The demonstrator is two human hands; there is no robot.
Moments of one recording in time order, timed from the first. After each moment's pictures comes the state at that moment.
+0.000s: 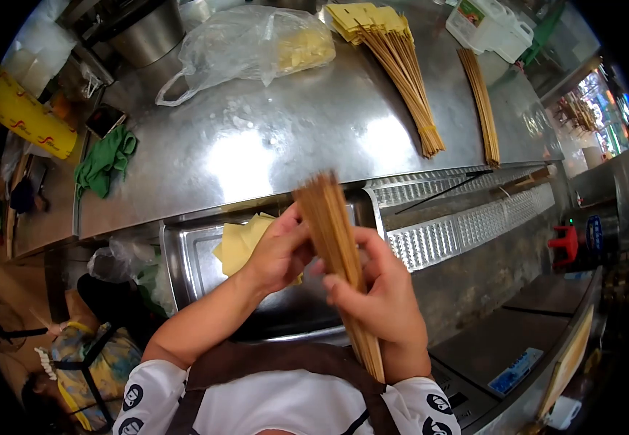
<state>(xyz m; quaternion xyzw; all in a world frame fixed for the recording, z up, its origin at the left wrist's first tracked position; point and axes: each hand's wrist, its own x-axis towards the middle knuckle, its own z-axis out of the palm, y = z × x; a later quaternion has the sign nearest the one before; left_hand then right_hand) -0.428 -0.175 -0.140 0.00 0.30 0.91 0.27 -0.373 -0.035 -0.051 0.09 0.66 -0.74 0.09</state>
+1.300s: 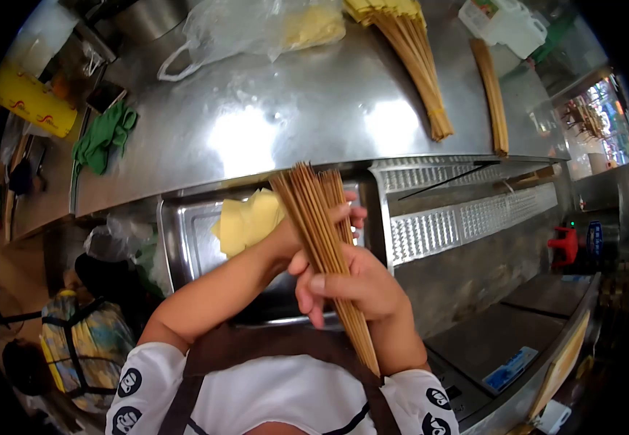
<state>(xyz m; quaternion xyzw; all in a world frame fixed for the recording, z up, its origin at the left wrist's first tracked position) -0.433 -0.152 -0.166 0.01 0.39 0.86 0.32 -0.376 -0.019 -0.086 0.04 0.42 -0.84 0.35</state>
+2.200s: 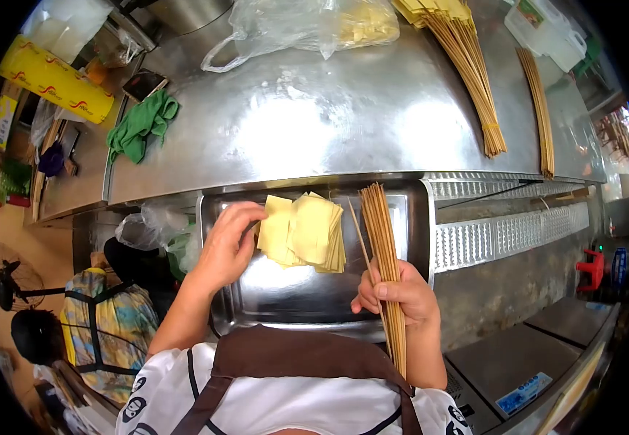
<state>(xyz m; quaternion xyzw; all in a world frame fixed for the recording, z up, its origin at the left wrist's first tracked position) -0.392 -0.312 -0.149 0.15 0.92 0.35 -0.06 -0.370 -0.012 -0.151 0.04 0.31 -0.88 0.36</state>
